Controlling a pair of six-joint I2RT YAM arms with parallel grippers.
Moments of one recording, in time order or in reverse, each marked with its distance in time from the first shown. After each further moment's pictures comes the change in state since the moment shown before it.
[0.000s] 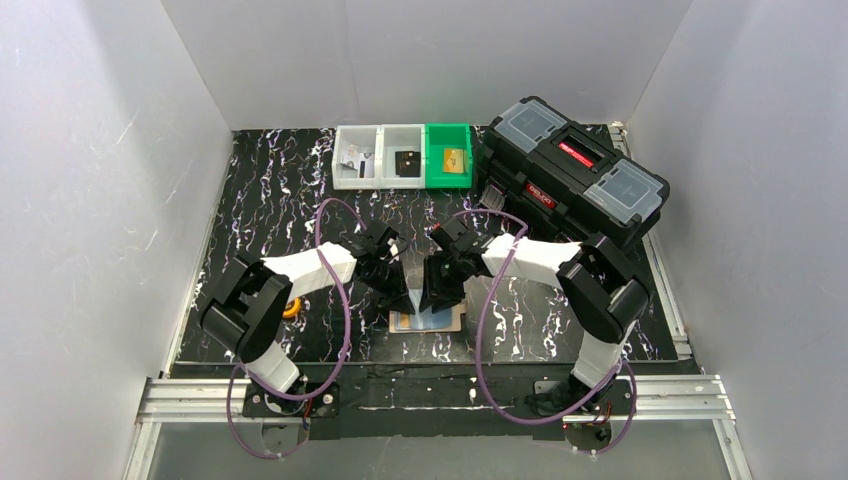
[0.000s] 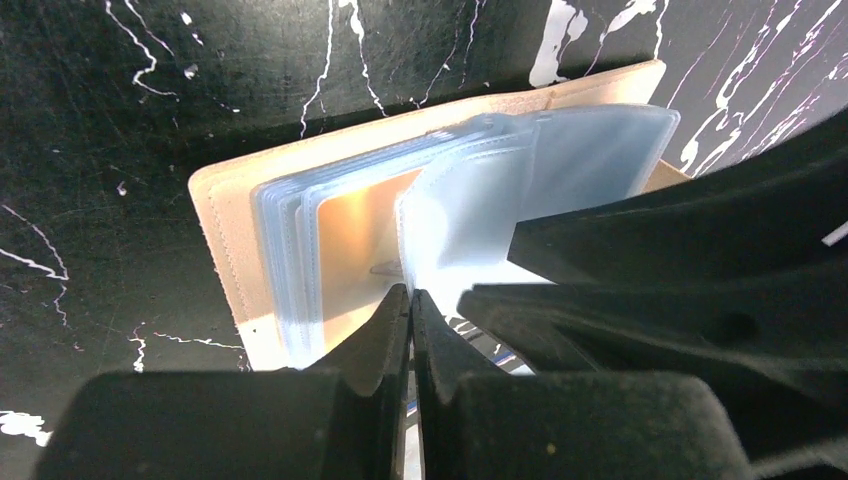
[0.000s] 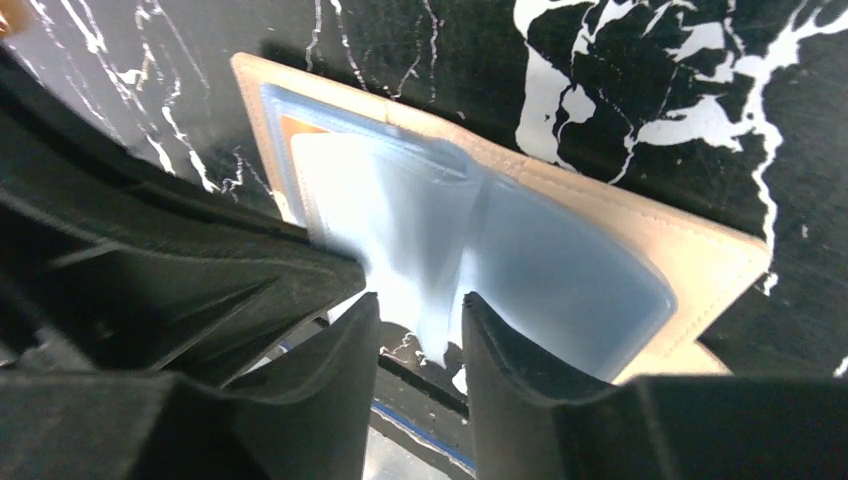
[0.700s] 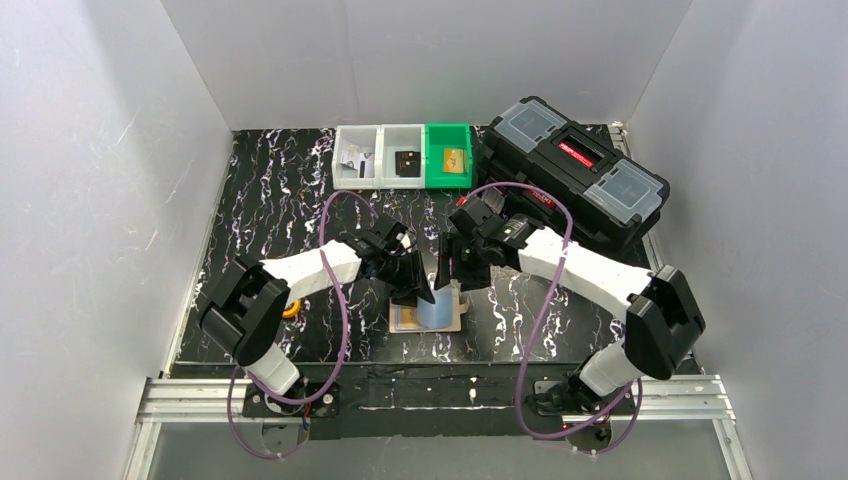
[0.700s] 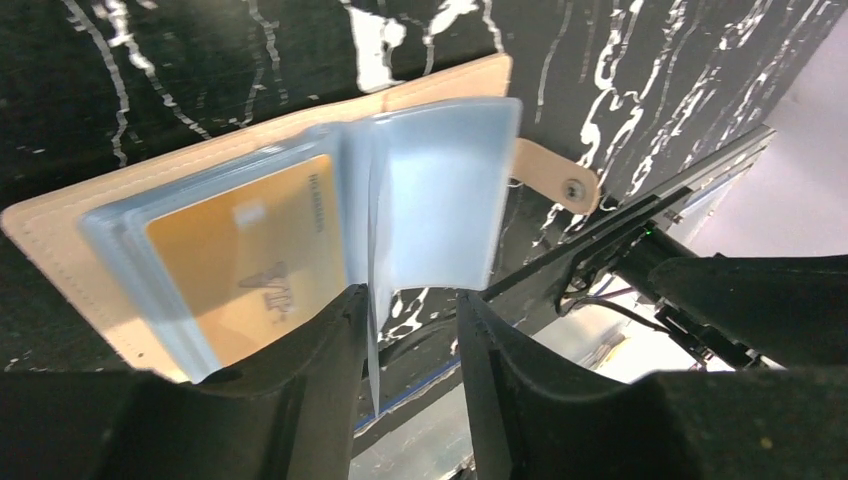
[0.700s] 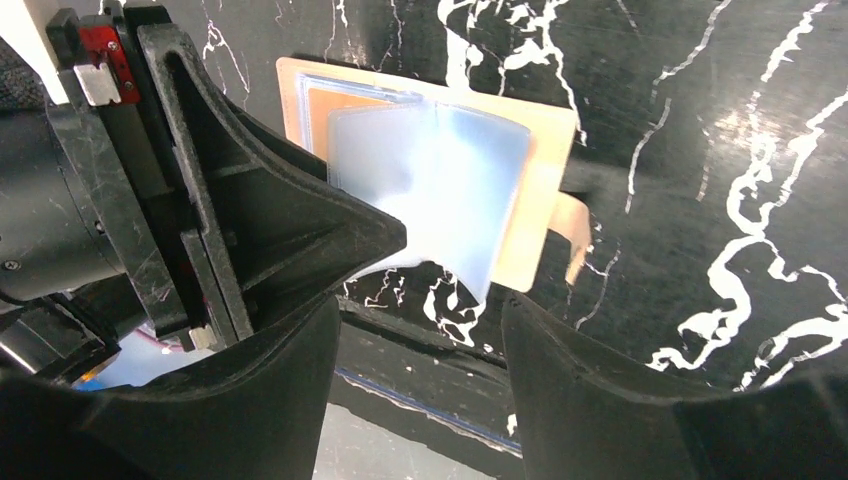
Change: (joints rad) left arm -0.047 -0.013 0.047 0.054 0.020 -0.017; right arm -0.010 -0.268 0.092 -0.294 0.235 -0.032
